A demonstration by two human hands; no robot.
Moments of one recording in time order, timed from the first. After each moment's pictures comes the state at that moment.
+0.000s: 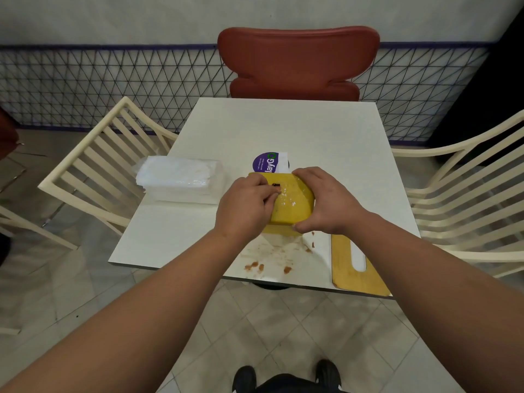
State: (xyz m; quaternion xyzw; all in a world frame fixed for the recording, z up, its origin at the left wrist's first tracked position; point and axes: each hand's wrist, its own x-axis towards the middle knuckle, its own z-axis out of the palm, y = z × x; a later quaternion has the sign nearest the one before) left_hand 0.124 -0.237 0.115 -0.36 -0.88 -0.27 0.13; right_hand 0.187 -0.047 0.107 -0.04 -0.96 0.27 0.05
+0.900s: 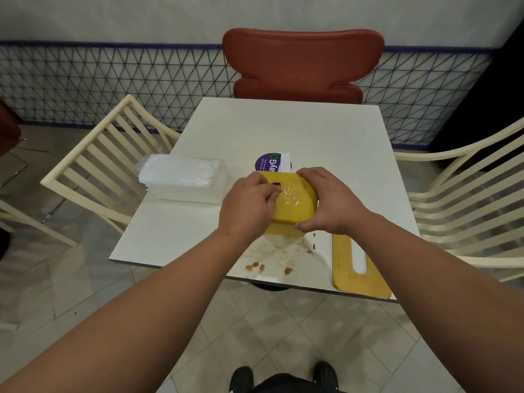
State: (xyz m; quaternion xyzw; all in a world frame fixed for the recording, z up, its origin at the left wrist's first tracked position) left_hand 0.126 -0.236 0.117 -0.33 -0.89 -0.28 0.12; right_hand 0.184 -0.045 0.106 -0.05 -0.96 0.27 0.05
